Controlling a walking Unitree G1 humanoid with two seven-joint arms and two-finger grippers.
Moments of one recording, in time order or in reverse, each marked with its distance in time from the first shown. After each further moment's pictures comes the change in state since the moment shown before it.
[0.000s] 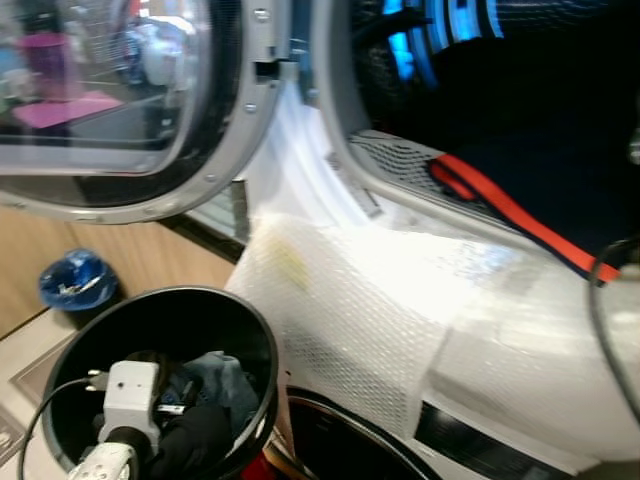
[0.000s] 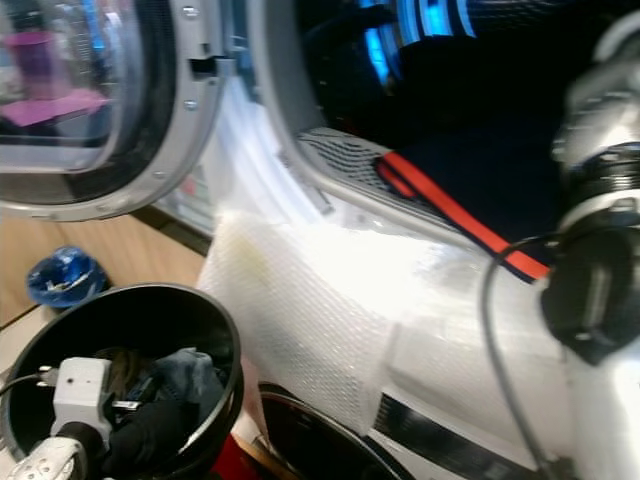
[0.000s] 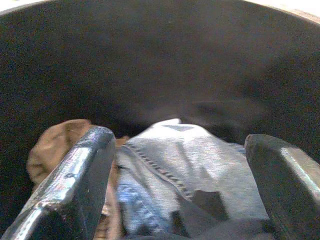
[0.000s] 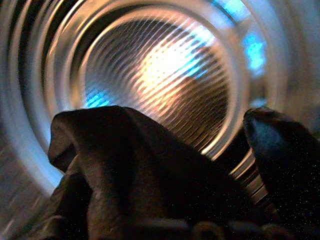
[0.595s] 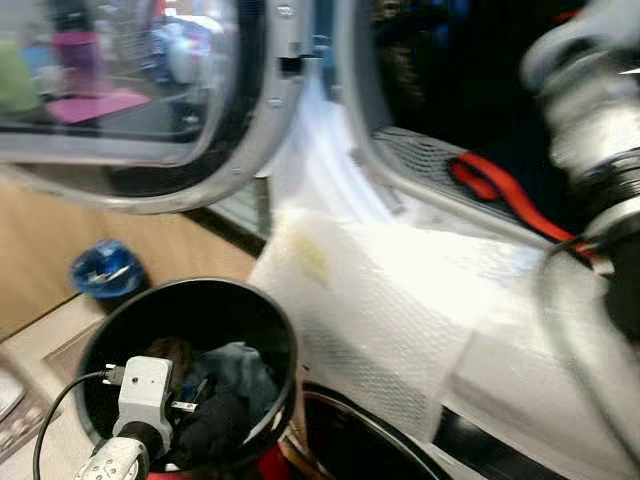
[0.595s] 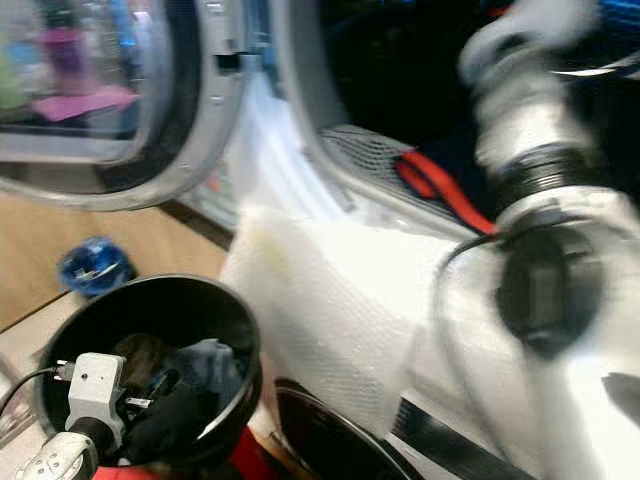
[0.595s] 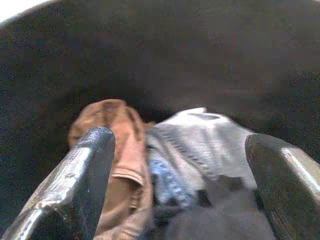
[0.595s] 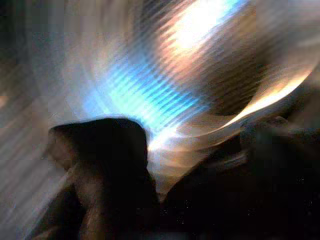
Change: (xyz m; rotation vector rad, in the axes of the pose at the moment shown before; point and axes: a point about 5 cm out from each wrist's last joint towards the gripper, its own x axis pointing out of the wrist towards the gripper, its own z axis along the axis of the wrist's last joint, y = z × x) left arm 0.001 0.001 0.002 -0.003 -0.006 -0.002; right arm 0.005 -0.040 0.025 0.207 -0.051 -0.228
